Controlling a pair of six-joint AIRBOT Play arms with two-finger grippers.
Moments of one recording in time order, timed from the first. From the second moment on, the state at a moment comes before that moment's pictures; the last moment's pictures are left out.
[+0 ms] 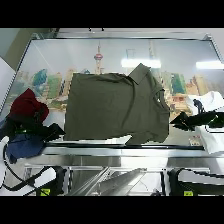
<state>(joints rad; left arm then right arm) 0.50 -1.21 0.60 -2.06 1.29 1.98 -0.55 -1.48 0.85 -0.92 1.31 1.08</state>
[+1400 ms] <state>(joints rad) 0.44 -1.11 0.58 -2.42 1.29 2.17 -0.46 -1.38 0.85 -0.69 1.42 0.94</state>
